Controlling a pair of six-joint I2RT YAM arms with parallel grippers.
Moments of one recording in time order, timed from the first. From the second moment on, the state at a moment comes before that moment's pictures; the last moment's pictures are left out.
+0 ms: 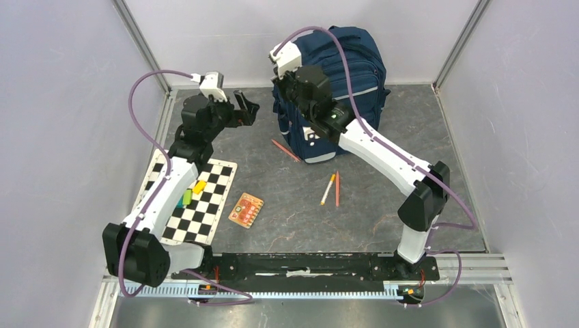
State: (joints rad) left arm -0.25 1.26 1.08 0.02 0.16 -0.28; right arm 0.79 1.80 1.84 -0.07 0.29 -0.17
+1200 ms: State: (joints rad) left arm -0.21 1.06 0.99 -0.33 0.08 -0.39; right arm 0.92 2.02 1.72 -0.03 0.56 -0.36
